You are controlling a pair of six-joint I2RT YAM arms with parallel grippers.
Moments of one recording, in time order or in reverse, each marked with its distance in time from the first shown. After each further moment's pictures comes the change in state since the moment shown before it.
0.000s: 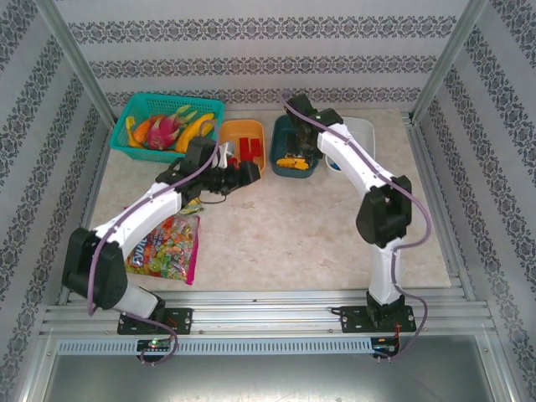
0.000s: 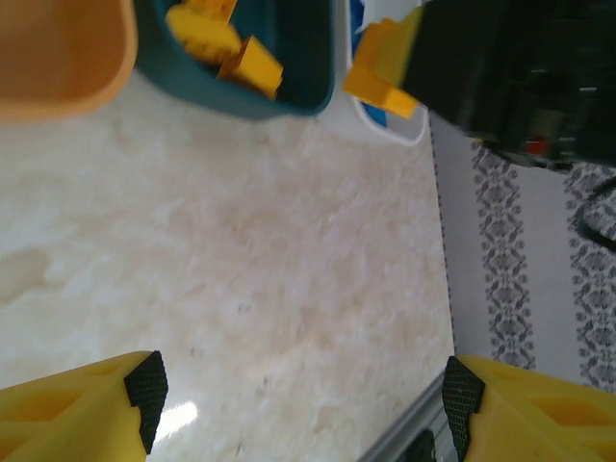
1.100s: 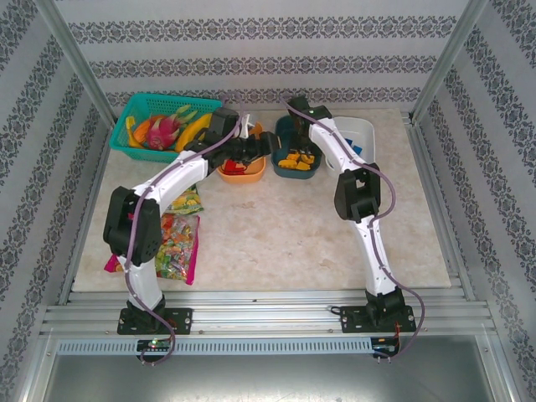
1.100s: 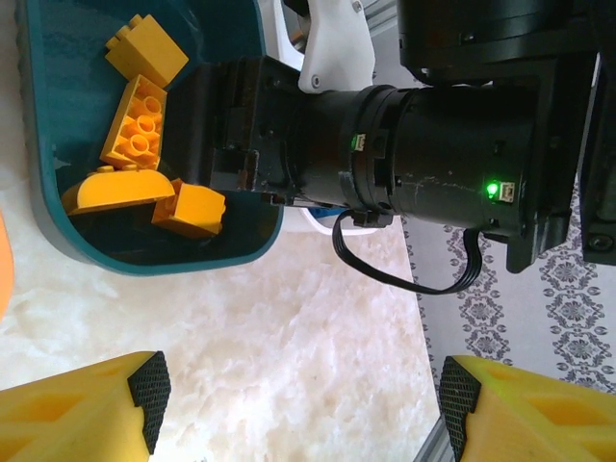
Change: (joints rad) left arm 0.004 0.321 0.355 0.040 0.045 0.013; right arm -0.092 0.401 0.385 -0.086 0.021 -0.002
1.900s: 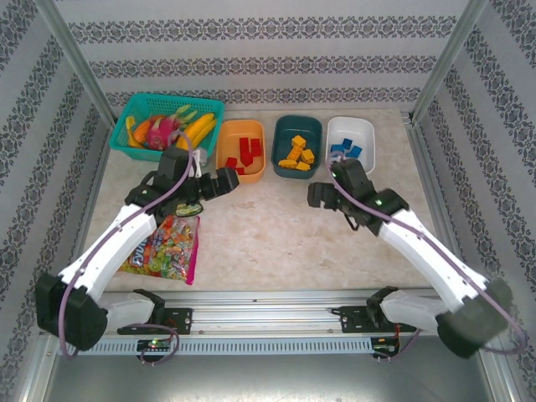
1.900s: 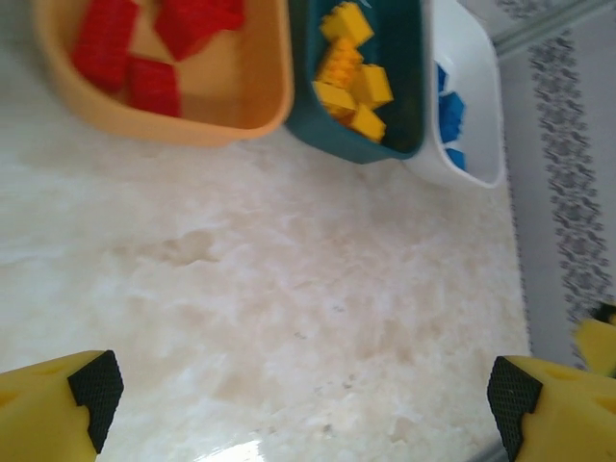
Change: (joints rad) left arm 0.050 -0.674 -0.510 -0.284 -0.298 0.052; right arm 0.172 -1.424 -1.448 0.427 0.061 -0.037
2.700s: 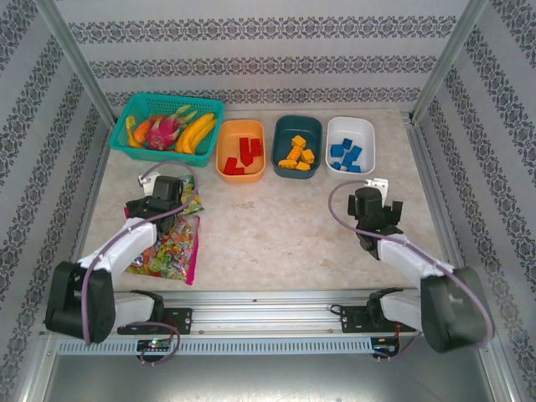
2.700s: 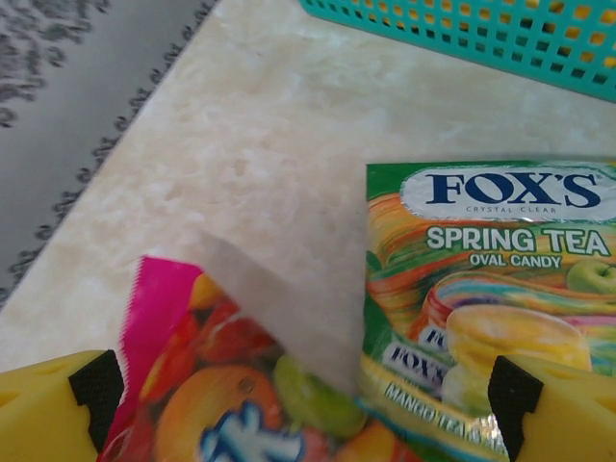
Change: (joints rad) left arm 0.205 0.110 -0.347 0.281 -0.859 0.346; right arm -0.313 0.138 -0.560 0.888 0.328 -0.352
